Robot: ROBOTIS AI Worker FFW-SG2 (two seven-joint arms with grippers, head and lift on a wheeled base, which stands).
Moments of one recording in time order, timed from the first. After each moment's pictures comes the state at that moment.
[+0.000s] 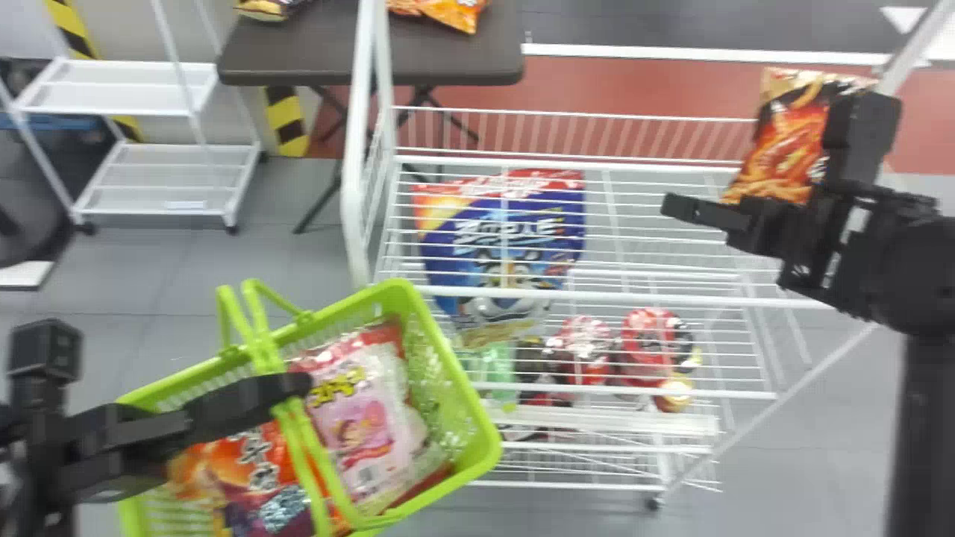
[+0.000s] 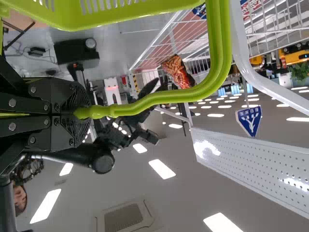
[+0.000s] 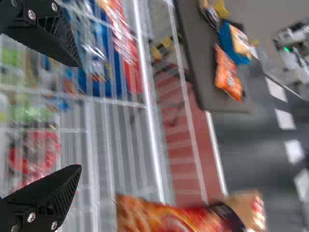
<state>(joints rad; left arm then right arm) 0.17 0.14 0.45 -1.88 0.30 1.56 -1.57 -0.21 -0.07 -0.25 -1.86 -0.12 1.13 0.23</state>
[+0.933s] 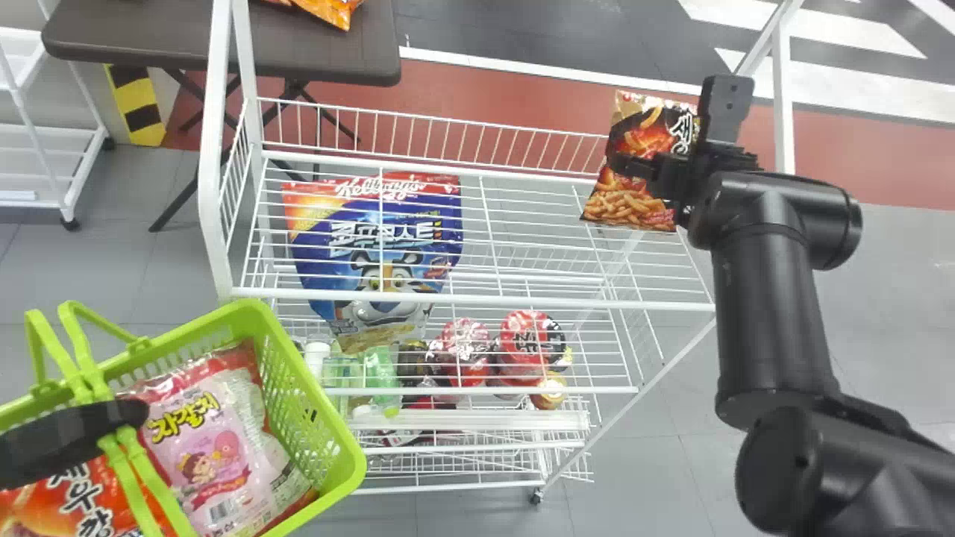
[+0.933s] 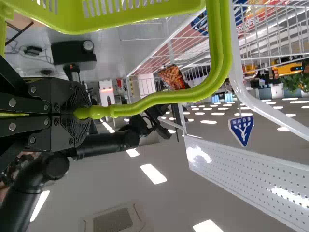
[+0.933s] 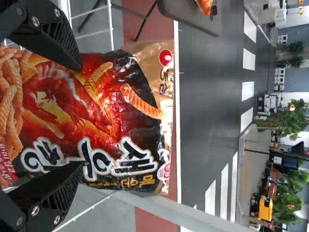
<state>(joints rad) 0.18 0.14 0.47 -1.84 0.29 1.56 -1.57 -0.61 -0.15 -0.32 -1.05 0.24 0.60 0.25</state>
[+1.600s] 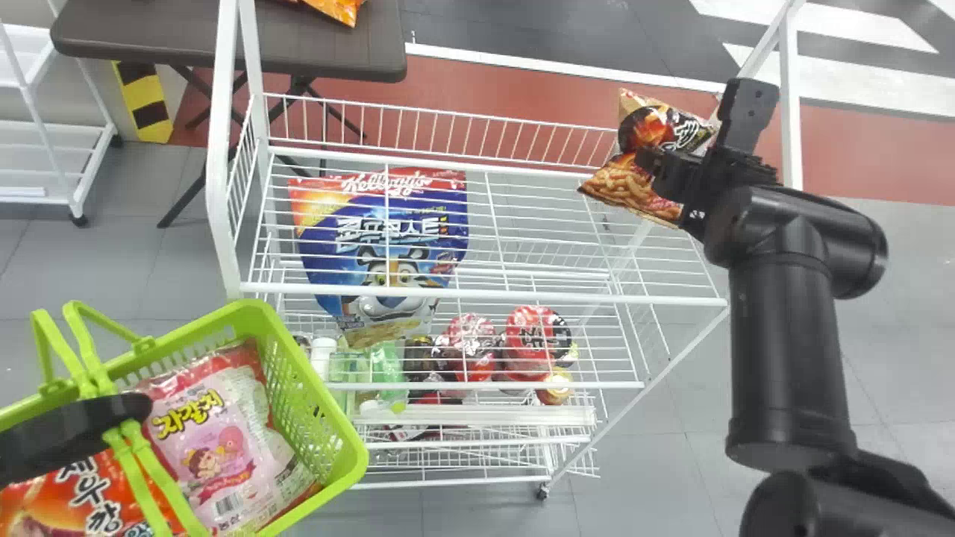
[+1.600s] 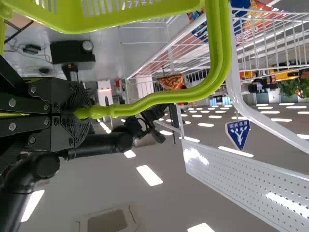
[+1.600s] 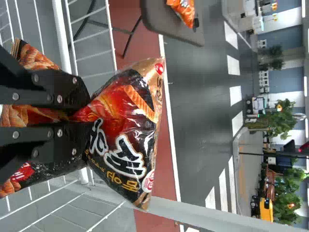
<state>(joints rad) 0.17 0.15 0.48 -1.81 0.28 1.56 -1.57 -0.44 -0.14 -0.32 -1.36 0.02 0.69 0.22</state>
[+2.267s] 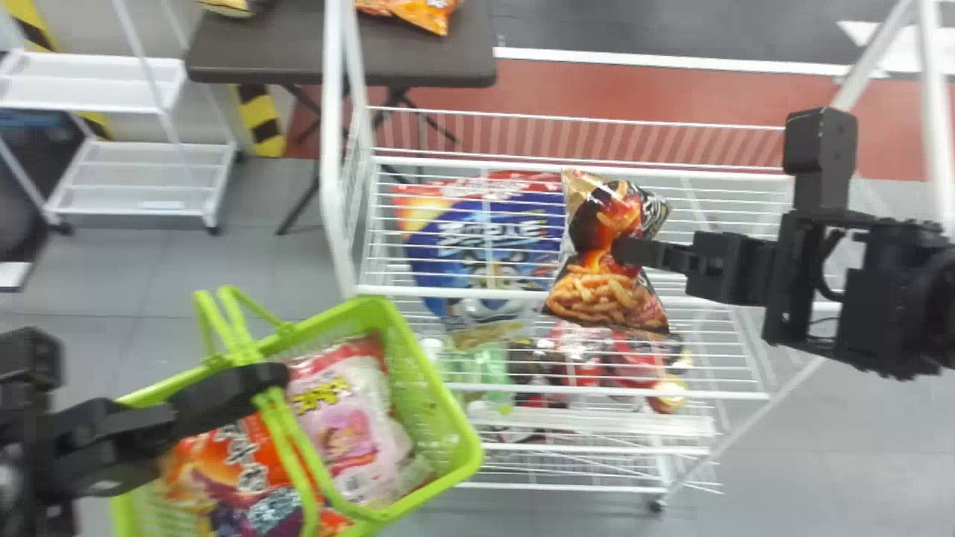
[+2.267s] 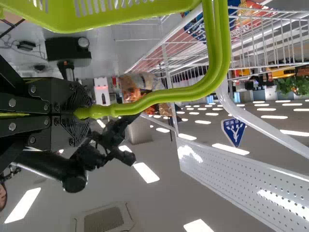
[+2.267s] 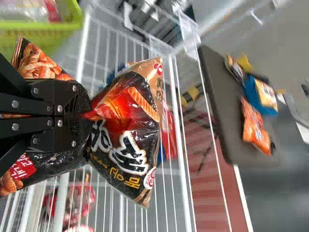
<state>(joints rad) 0.11 0.15 0.47 -1.76 0.27 1.56 -1.57 -0.05 -0.08 -0.19 -2.27 -0.51 1.55 0.16</state>
